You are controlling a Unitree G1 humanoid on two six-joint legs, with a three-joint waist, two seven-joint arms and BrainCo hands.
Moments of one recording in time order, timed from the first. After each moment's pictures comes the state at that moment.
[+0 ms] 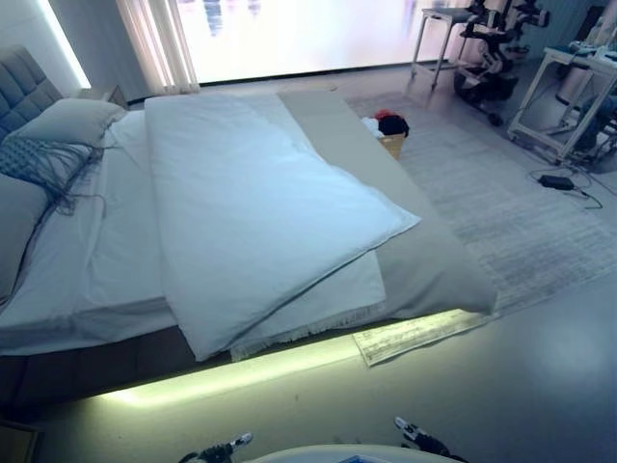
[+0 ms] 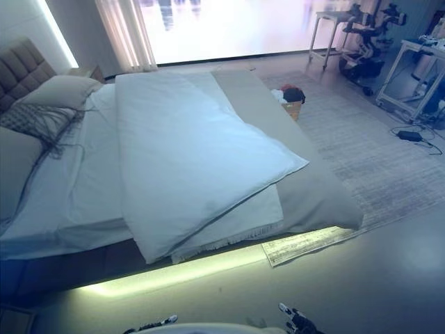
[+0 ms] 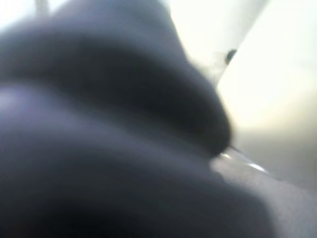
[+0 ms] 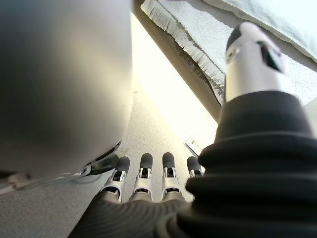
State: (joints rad) left arm 0.03 0.18 -0.23 1.32 -0.45 0.09 -0.07; right arm 0.06 -0.20 0.14 1.32 0.61 -0.07 0.23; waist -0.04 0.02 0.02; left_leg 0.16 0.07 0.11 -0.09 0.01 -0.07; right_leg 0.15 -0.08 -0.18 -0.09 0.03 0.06
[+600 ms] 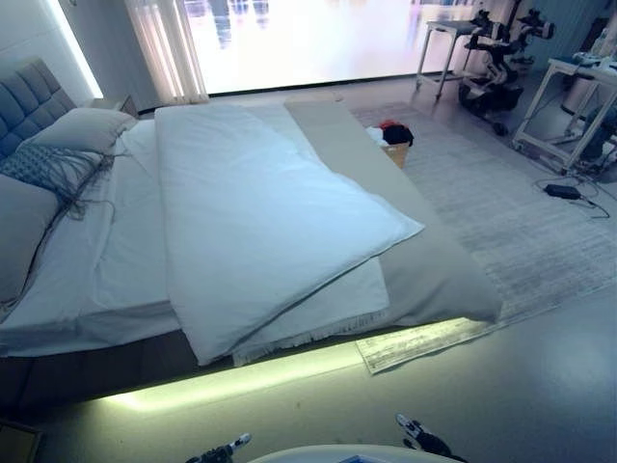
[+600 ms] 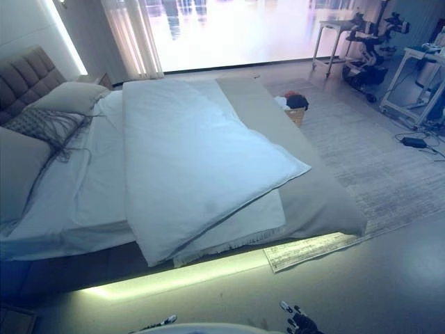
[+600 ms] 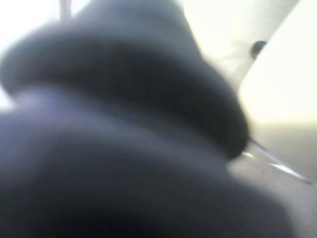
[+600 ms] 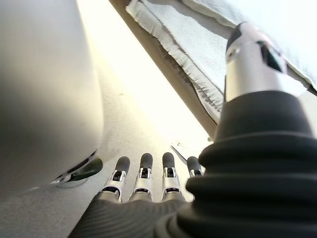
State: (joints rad) left arm 0.03 0.17 -0.23 1.32 -0.50 -0.01 0.03; right arm 0.06 -0.19 0.17 1.31 0.70 -0.16 0.20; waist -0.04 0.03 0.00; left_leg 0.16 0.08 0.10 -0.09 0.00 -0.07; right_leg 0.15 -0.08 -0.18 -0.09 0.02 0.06
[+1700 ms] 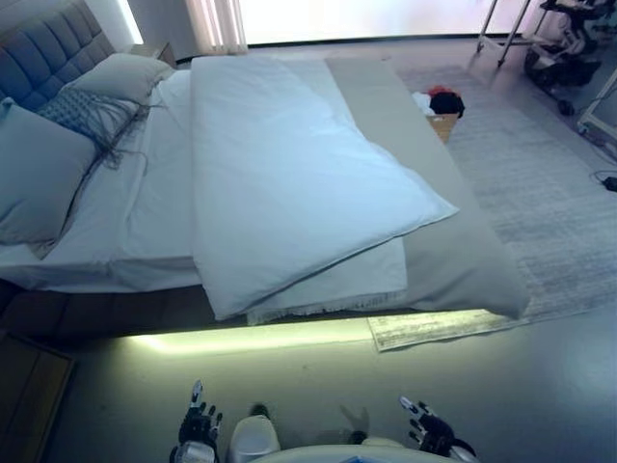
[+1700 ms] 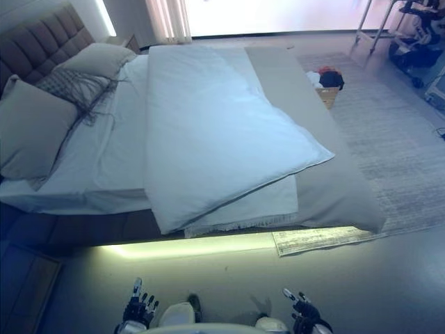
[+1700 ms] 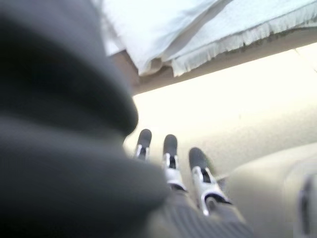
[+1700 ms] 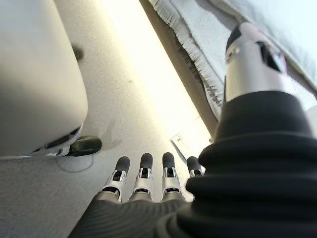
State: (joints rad) left arm -0.03 0.11 0.05 1.33 -1.17 -0.25 -0.18; right arm 0.00 -0.20 0.10 1.34 0.67 -0.19 0.16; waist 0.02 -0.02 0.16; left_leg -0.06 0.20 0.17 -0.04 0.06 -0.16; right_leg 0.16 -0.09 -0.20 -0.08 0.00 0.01
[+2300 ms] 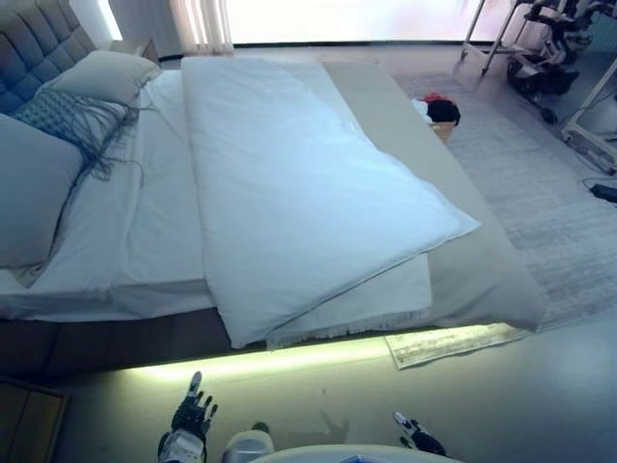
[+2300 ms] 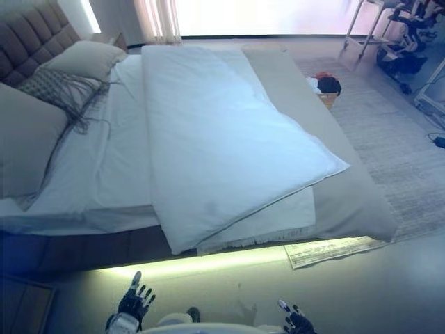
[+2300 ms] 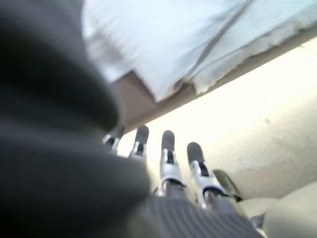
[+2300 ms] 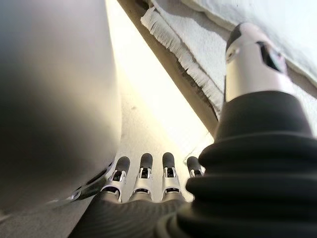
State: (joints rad) left arm -0.05 0.18 0.00 1.31 -0.98 -0.17 -0.22; right arm 0.06 -0.14 0.04 1.36 0.65 -0.20 0.19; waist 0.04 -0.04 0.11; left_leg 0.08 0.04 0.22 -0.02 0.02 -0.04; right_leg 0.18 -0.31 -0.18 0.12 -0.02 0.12
